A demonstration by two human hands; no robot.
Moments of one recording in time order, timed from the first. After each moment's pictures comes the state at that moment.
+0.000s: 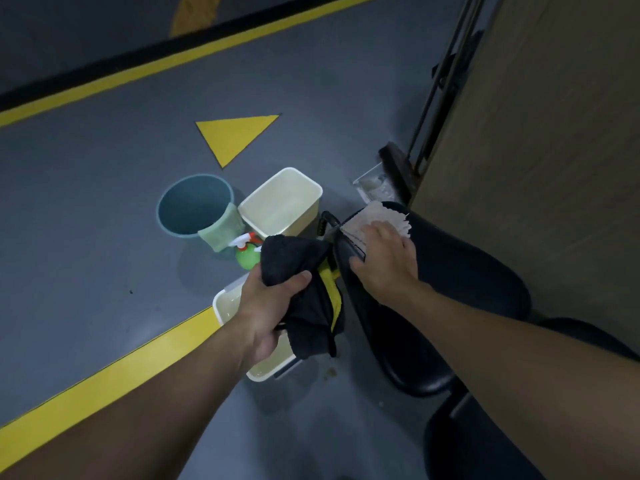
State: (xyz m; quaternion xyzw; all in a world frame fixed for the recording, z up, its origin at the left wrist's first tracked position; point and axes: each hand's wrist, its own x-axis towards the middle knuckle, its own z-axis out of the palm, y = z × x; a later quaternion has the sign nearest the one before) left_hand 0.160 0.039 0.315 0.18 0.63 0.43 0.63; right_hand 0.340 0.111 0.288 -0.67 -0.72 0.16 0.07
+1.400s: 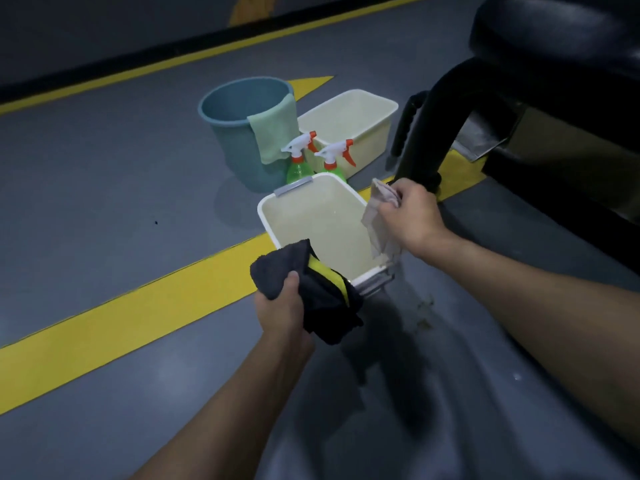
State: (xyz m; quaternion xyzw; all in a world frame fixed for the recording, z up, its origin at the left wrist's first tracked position) left_hand 0.045 -0.095 -0.061 0.02 0.64 0.62 0.45; right_hand 0.206 0.023 -0.003 -0.62 -0.64 0.30 0.34
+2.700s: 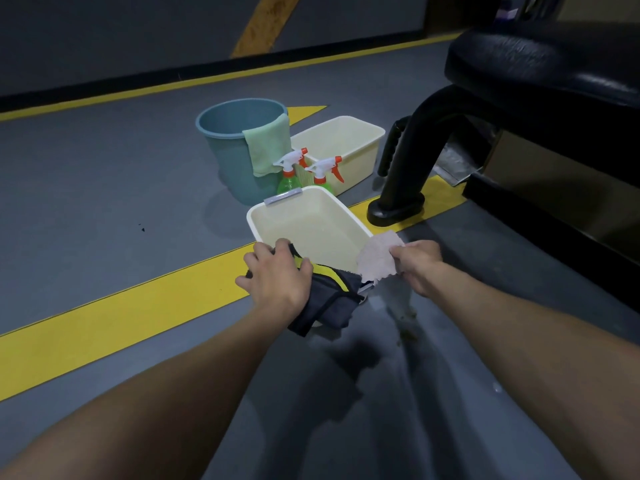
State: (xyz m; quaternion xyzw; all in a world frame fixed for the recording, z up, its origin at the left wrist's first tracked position) left_hand 0.044 -0.056 -0.062 0.50 0.84 0.21 0.08; right_hand 0.242 0.022 -0.074 -0.70 -0.35 0.49 0.39
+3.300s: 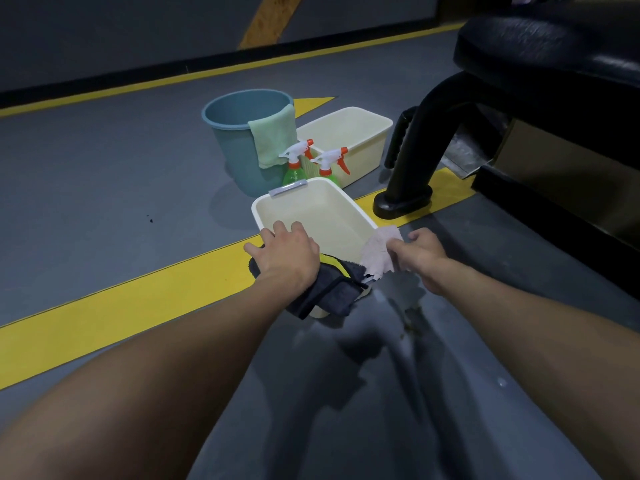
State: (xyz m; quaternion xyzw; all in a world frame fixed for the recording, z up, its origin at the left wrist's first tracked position) left_hand 0.046 -0.032 -0.053 0.56 0.83 0.05 0.02; right_hand 0.248 0.020 -0.075 -0.72 -0.48 0.43 0.26
